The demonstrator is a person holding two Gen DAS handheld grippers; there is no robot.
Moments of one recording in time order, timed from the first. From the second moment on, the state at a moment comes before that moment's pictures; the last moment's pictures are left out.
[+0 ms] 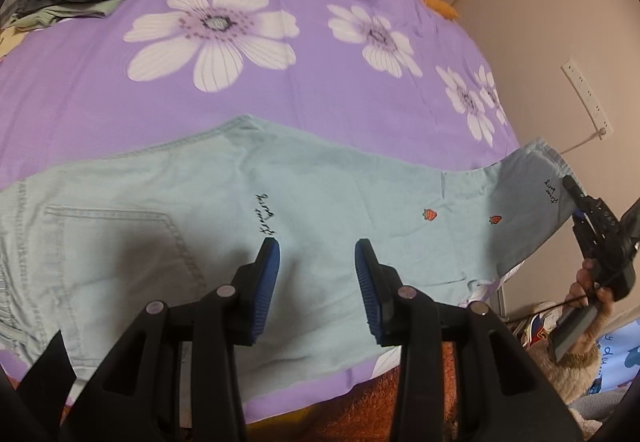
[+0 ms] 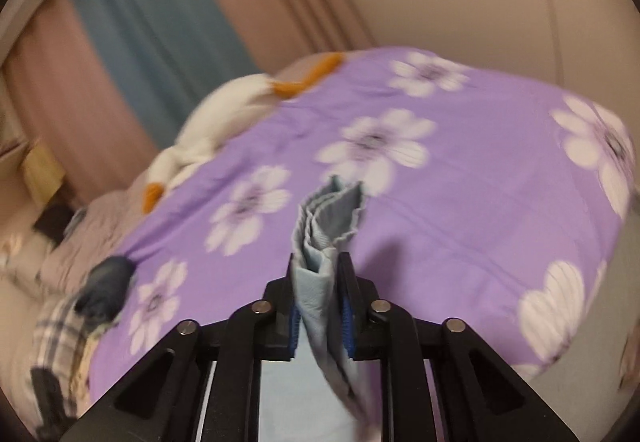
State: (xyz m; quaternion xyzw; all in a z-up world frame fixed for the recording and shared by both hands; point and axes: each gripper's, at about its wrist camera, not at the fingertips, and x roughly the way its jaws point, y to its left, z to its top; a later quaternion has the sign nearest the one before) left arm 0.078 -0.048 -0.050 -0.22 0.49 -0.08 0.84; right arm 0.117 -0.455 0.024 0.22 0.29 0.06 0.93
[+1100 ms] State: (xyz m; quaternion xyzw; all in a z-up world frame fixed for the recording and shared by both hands) left arm 0.080 -0.042 -0.061 -0.26 0.50 -0.11 0.82; right arm 0.093 -0.241 -0.065 0.07 0.49 0.31 0.81
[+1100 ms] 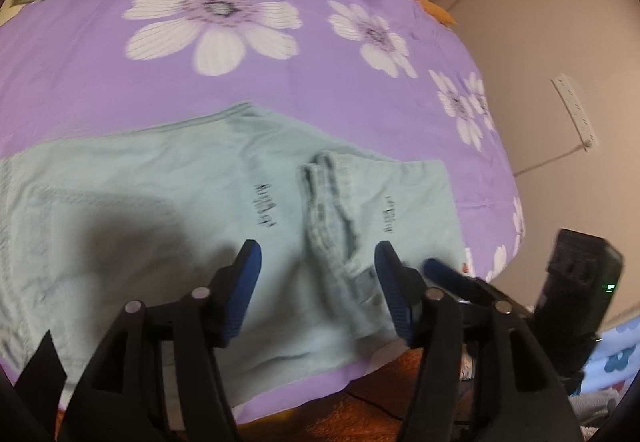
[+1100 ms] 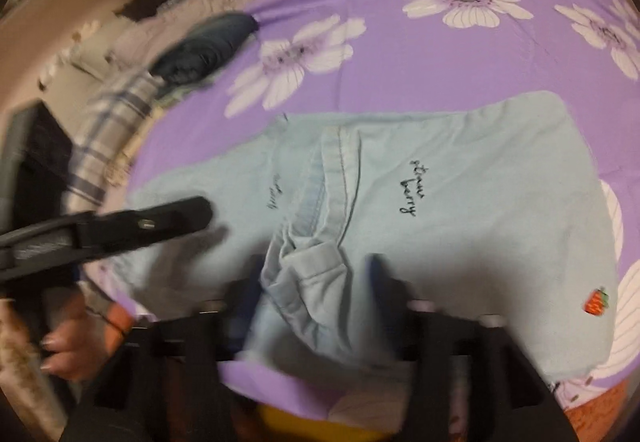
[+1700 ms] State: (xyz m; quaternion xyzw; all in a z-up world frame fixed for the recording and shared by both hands) left arm 0.105 -0.079 -0.087 -0.21 0.54 -0.12 0.81; right arm 0.095 -0.357 -0.051 0.12 0.44 0.12 0.88
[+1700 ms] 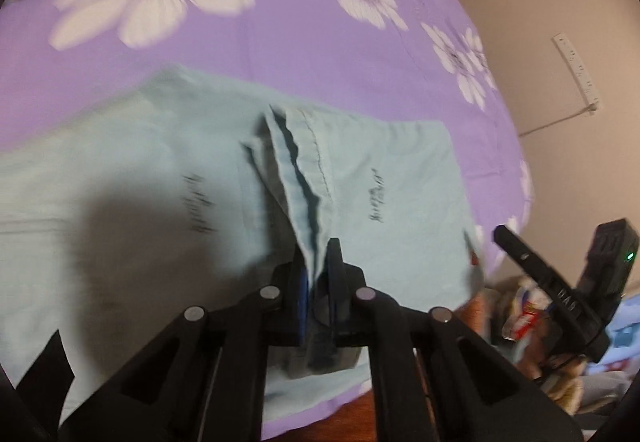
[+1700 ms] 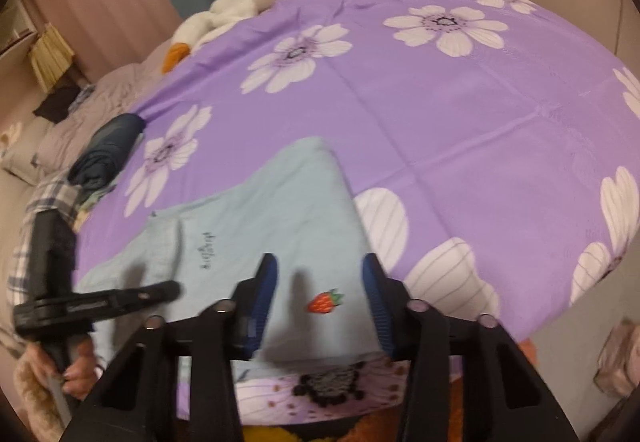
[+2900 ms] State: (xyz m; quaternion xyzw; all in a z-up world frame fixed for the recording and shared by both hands) left arm 0.069 -0.066 -0.111 -0.24 0.58 -0.13 0.77; right arm 0.105 -0.322 -0.088 0.03 0.49 0.10 0.86
